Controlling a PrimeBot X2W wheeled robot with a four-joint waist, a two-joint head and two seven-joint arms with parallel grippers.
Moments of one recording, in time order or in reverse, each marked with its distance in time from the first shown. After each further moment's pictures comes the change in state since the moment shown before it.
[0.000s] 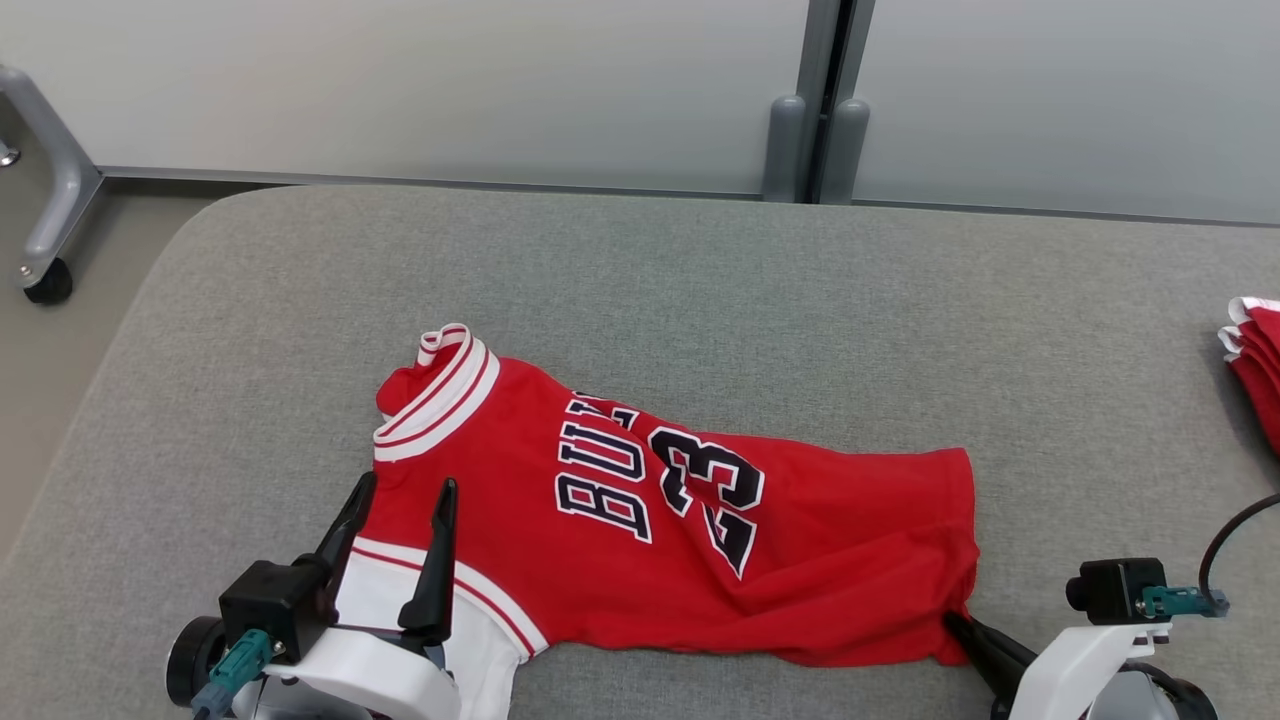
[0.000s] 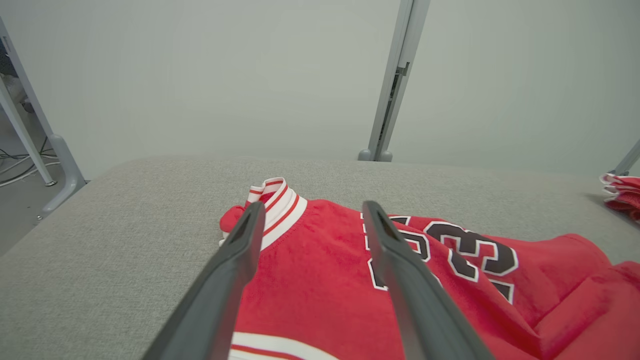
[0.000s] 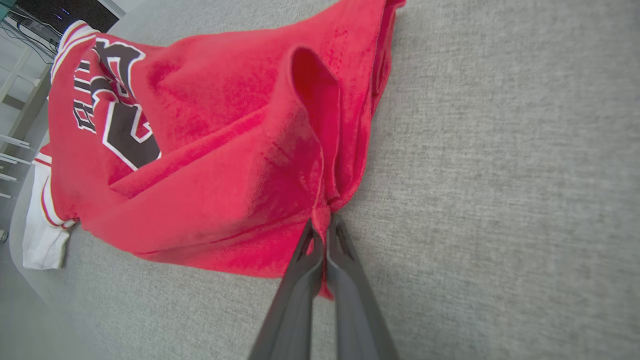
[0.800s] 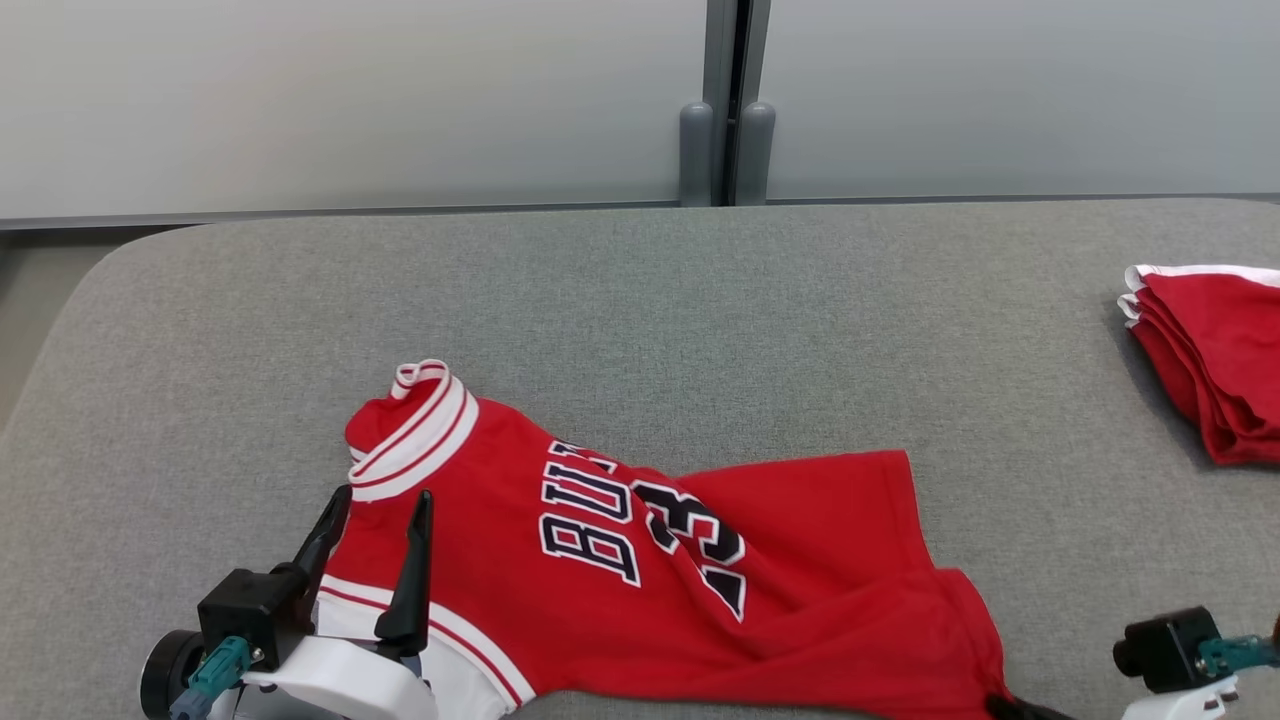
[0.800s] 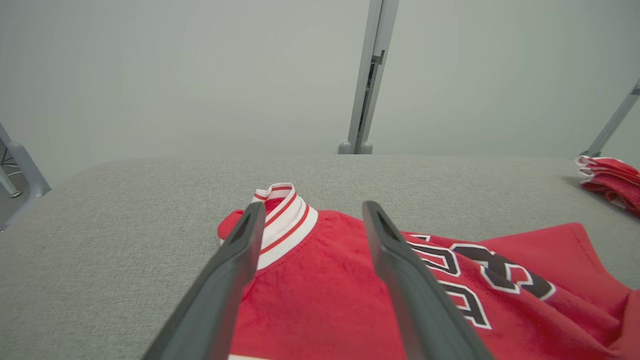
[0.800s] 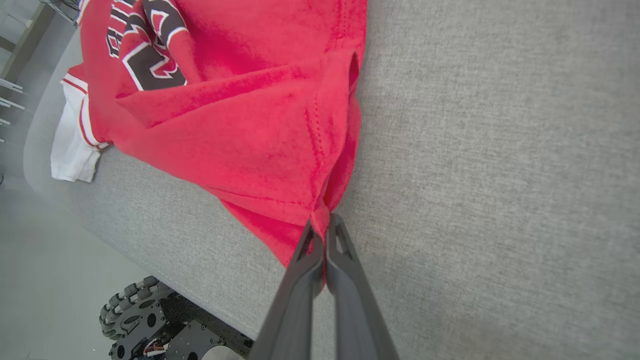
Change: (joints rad) left arm 0.021 0.035 0.011 -0.002 -0.016 0.013 0.009; right arm 0.163 -0.251 0.043 -0.310 0.088 0.000 0.090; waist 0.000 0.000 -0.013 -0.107
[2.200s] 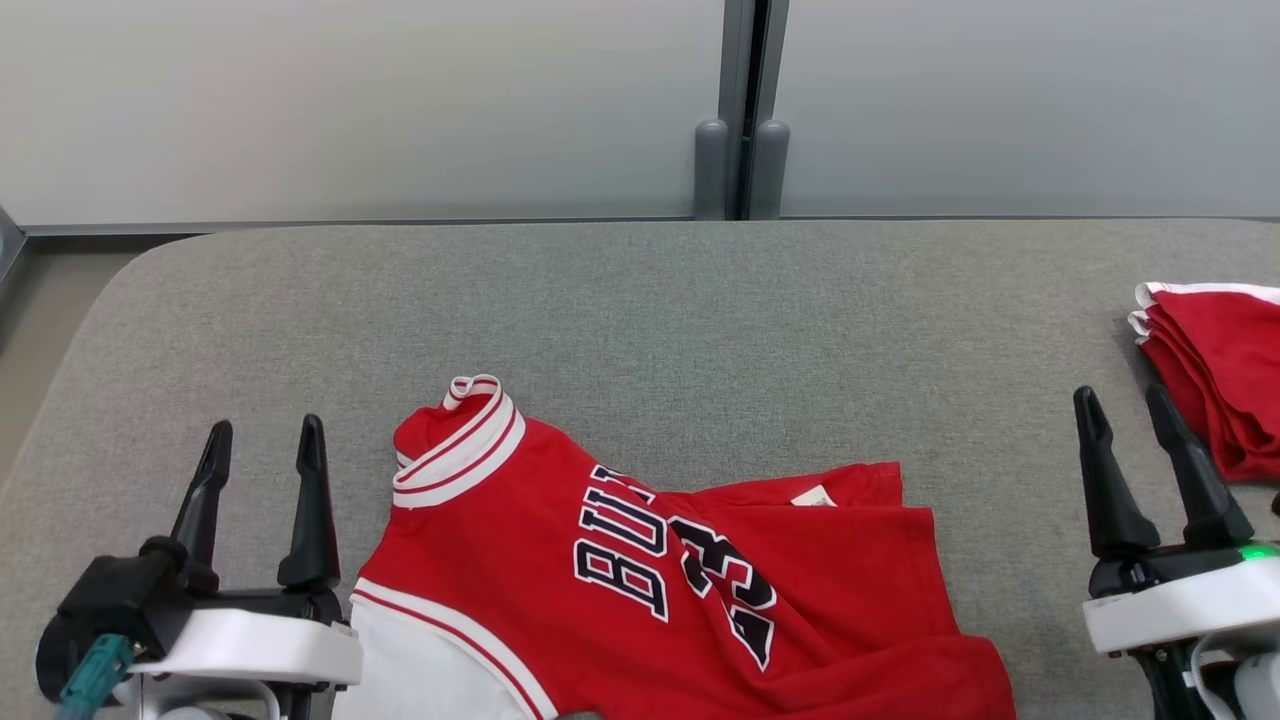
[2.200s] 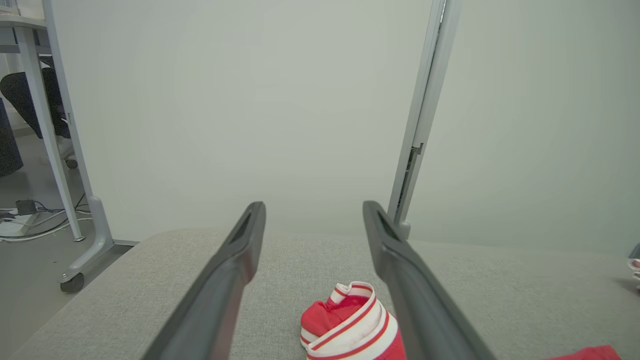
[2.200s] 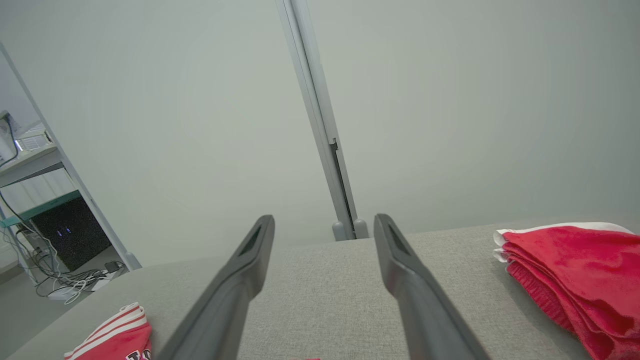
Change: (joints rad) left arm 0.060 -0.061 0.288 -0.092 0.117 -0.046 -0.016; right arm -0.151 0.300 -0.327 0.058 -0.289 0.000 -0.520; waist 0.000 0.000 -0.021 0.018
